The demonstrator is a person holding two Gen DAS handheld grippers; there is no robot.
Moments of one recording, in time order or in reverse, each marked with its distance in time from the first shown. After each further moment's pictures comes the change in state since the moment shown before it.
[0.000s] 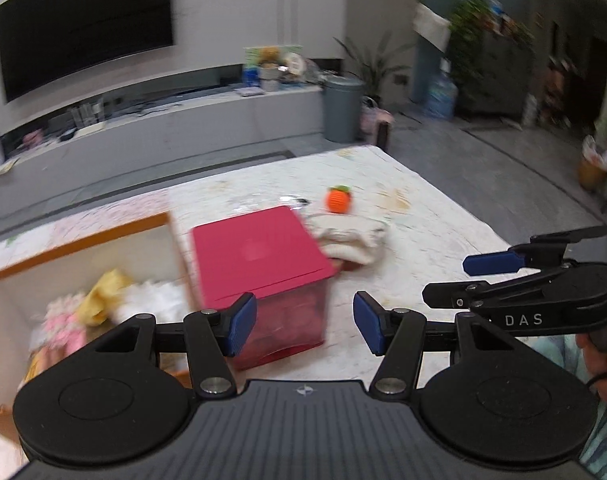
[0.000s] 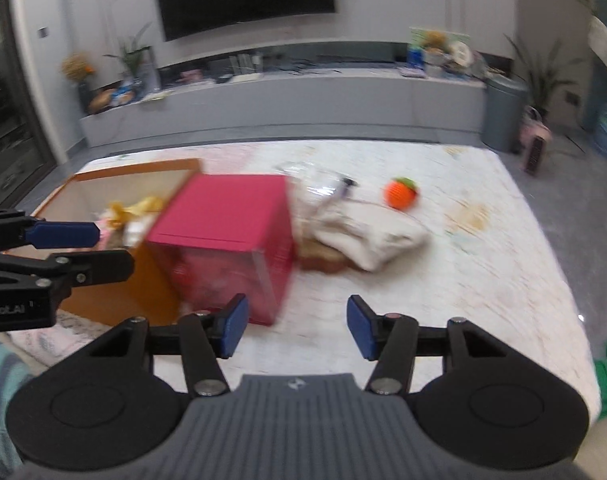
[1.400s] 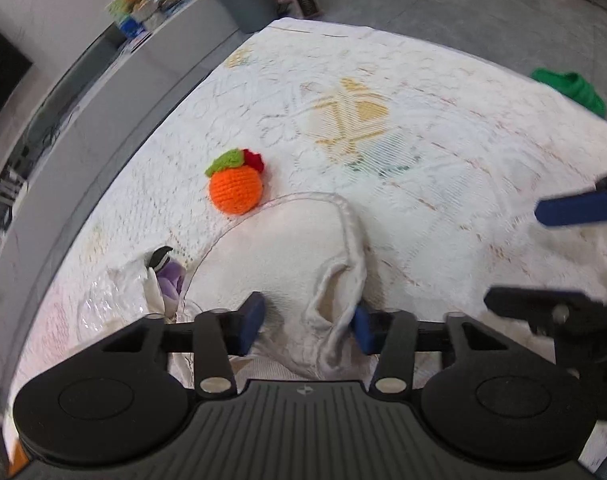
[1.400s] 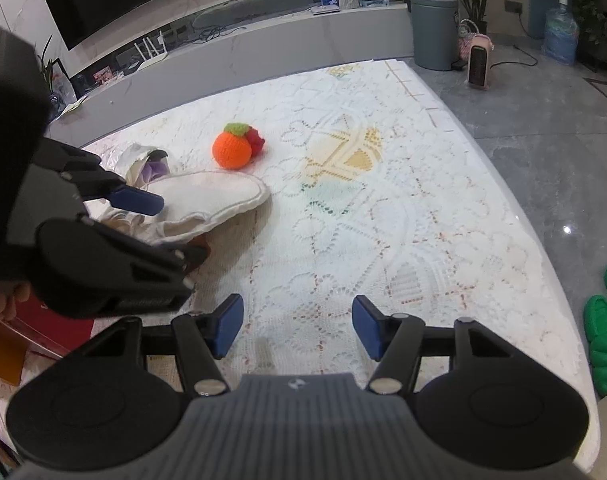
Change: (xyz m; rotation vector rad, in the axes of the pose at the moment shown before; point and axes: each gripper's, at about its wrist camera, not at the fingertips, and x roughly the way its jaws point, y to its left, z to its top) left arm 0.277 -0.108 0.063 0.459 0.372 0.076; right arm 0.122 -0.168 0.000 0.218 0.126 -0.063
